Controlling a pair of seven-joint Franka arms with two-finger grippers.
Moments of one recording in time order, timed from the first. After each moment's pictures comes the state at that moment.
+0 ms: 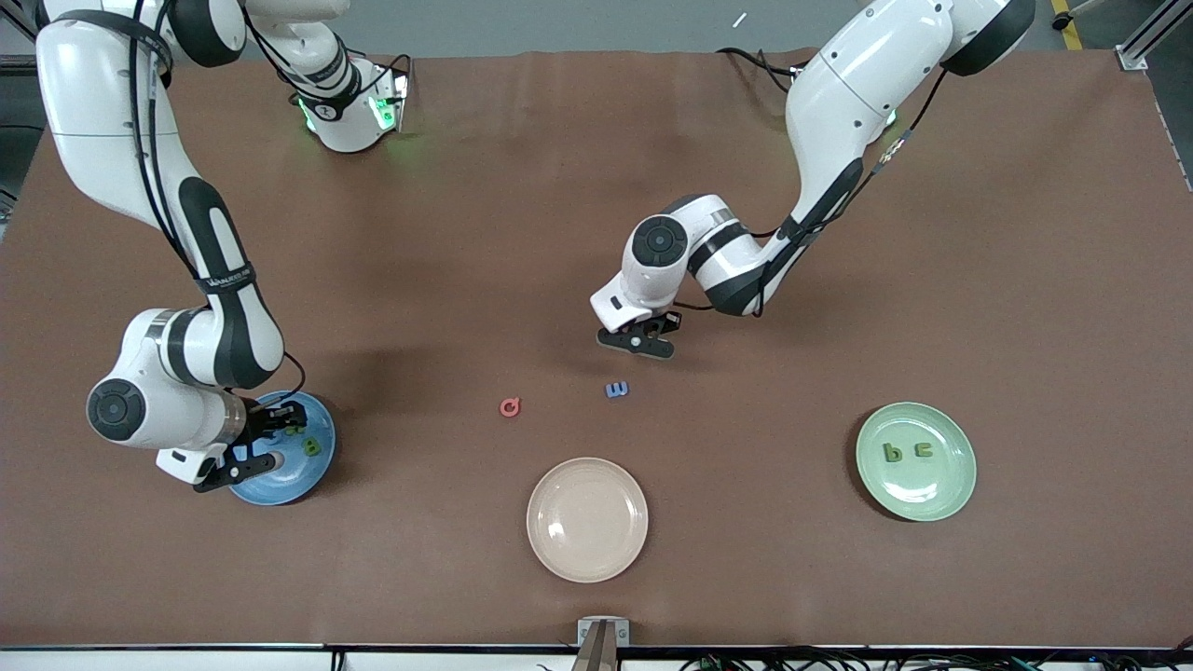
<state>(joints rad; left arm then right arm) -0.32 0.74 -0.48 -1.77 0.39 2.41 -0.75 0.02 0.71 -0.06 -1.59 0.06 2.16 -0.39</state>
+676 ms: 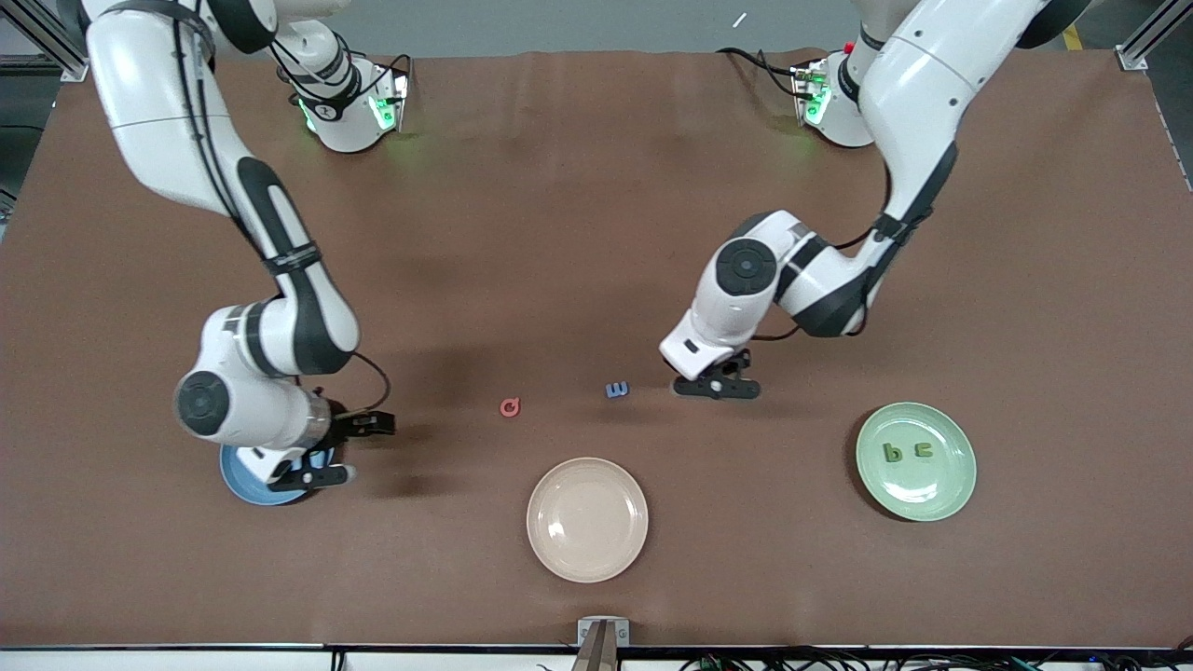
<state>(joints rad) -0.11 0.61 -0.47 -1.75 0.43 2.35 -0.75 0.20 0.71 0.03 -1.54 0.16 2.19 0.11</state>
